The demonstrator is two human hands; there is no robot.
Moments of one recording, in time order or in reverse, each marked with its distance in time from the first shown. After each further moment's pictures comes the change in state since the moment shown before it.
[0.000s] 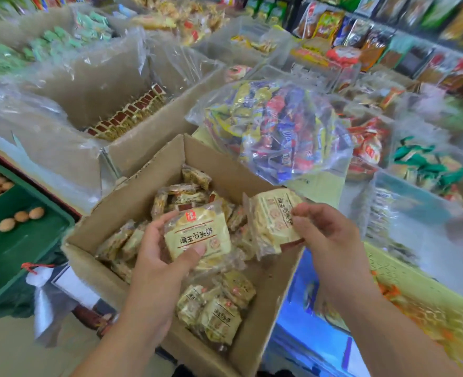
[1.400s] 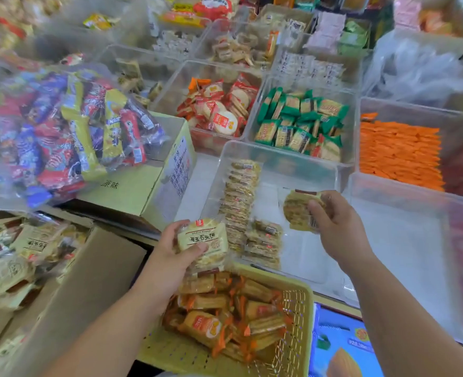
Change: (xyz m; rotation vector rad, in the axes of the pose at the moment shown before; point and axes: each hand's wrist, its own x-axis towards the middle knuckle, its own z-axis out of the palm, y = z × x) left_hand 0.005 -0.160 0.380 0.328 -0.249 -0.338; right_hand 0.117 0.171 -0.437 -0.405 0.227 0.117
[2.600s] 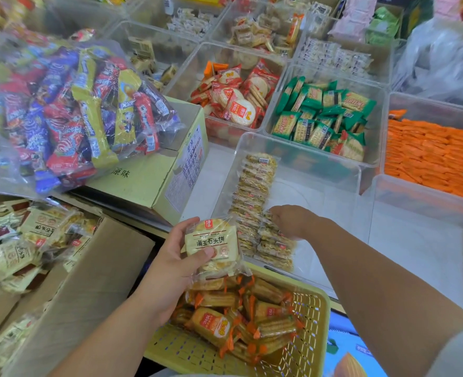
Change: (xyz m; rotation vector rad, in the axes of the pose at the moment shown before) left_hand -0.008 -0.005 -0.011 -0.217 -0.128 -0.029; right_hand 0.078 0.019 0.112 -0.968 -0.847 -0.119
